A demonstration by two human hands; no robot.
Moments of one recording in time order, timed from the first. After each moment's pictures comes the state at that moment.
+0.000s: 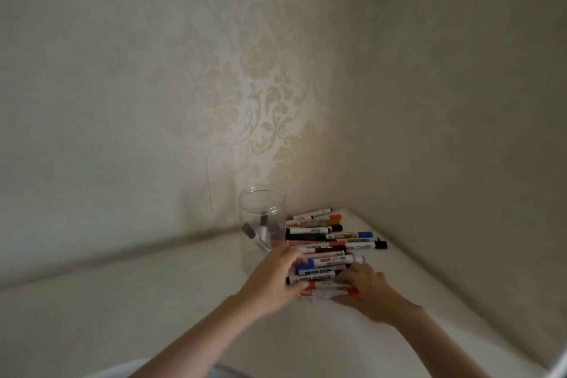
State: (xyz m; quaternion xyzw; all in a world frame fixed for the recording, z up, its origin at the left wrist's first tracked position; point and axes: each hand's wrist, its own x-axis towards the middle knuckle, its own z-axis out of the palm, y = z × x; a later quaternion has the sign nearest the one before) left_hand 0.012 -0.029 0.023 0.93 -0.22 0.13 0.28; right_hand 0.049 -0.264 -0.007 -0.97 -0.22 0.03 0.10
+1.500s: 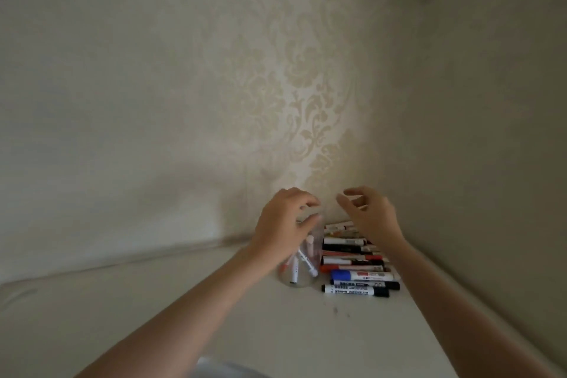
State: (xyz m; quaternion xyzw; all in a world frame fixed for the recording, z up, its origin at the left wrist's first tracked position) left_hand 0.027 0.018 0.118 0.88 -0.17 0.34 0.28; right_hand 0.086 -0.169 0.121 -0.88 -0.11 -0.16 0.44
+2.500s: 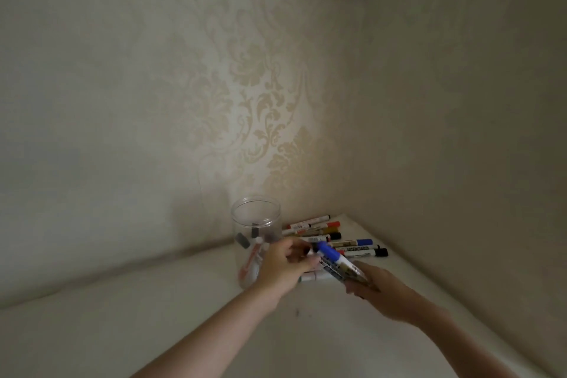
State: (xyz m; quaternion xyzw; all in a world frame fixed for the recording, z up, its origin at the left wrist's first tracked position) left_hand 0.046 -0.064 0.044 0.78 -0.02 0.05 0.63; right_hand 0.050 -0.281 0.026 -0.93 -0.20 0.06 0.30
